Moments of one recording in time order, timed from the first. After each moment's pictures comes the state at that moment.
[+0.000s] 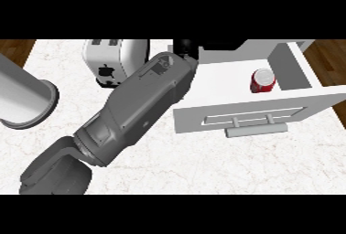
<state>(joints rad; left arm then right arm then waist) -1.38 0.00 -0.57 -0.47 0.89 0.76 -0.12 0.36 -0.03 -0.62 -2.31 -0.51 0.42 0.30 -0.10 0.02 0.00</state>
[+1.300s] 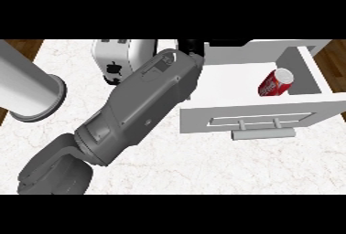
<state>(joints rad) -1.42 0.00 -0.61 -0.48 1.04 0.79 -0.29 0.17 -0.11 -0.52 -2.40 -0.05 0.49 0.10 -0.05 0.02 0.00</state>
